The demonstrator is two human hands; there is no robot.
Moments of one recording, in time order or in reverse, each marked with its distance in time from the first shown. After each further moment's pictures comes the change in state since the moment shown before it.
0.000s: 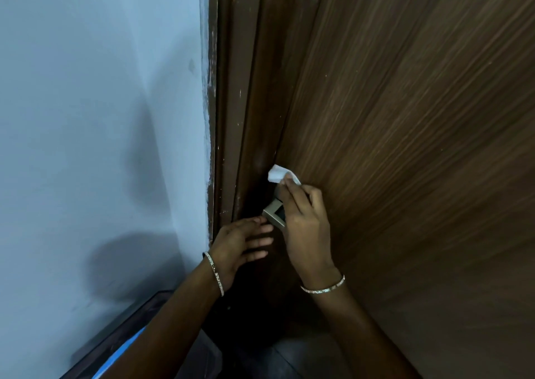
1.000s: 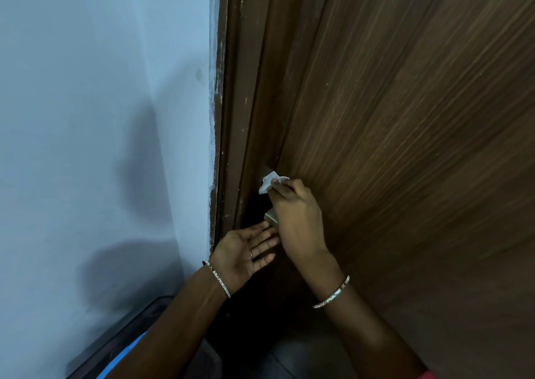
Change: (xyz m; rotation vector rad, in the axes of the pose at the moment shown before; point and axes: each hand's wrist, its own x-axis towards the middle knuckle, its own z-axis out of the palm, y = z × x) left_hand -0.003 0.002 0.003 -0.313 -0.096 -0.225; right_hand 0.027 -0.010 0.003 -0.052 -0.215 -0.050
